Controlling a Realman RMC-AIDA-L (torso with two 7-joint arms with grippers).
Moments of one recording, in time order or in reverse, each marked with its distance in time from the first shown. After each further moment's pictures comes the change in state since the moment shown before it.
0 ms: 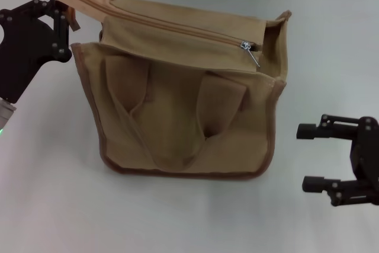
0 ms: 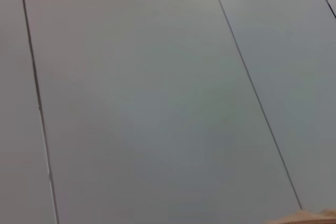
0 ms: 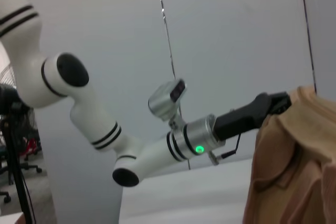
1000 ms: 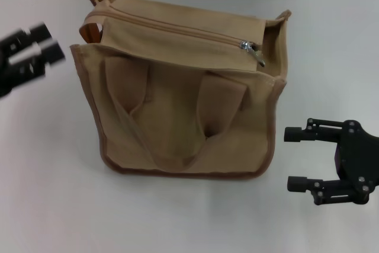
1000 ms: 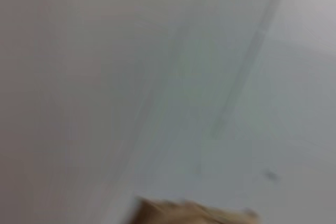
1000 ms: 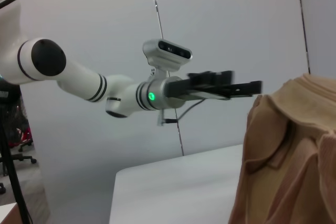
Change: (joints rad) left arm 0.121 0.125 0.277 0.488 0.159 0.234 -1.247; right arm 0.020 0.017 -0.004 0.043 -0.043 0.066 -0.024
